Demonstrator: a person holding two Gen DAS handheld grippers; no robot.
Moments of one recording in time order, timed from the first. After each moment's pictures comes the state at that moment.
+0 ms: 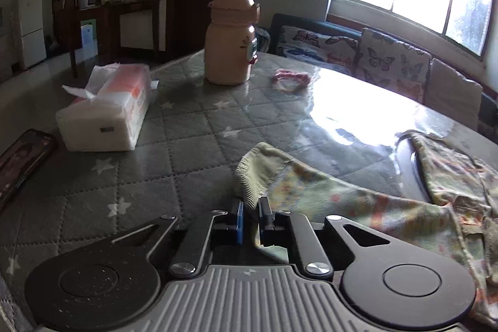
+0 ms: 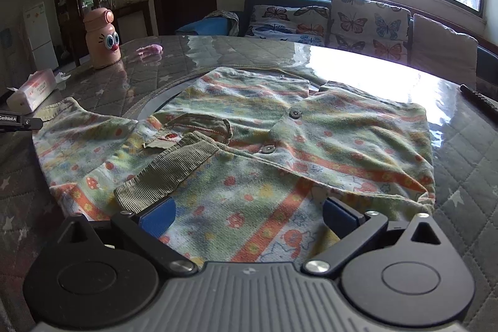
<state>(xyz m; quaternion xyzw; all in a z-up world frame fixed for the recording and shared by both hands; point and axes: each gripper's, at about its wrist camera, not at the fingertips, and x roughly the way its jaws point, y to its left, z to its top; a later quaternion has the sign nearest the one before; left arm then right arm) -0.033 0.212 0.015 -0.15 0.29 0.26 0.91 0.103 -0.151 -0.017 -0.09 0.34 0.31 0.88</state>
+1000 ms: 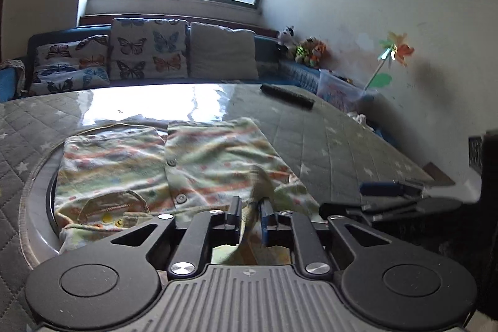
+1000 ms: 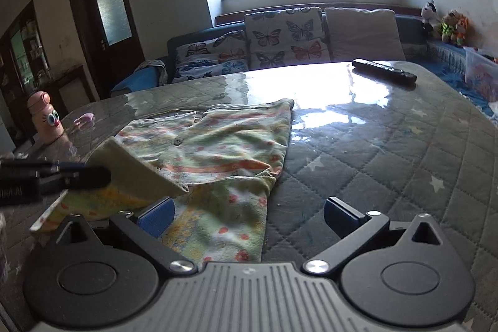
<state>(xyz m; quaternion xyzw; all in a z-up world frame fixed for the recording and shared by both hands) 0.056 -0.031 0.045 -0.05 0.29 -0.17 0.94 0.100 -0.280 0.002 0.04 0.32 0.20 0.92</state>
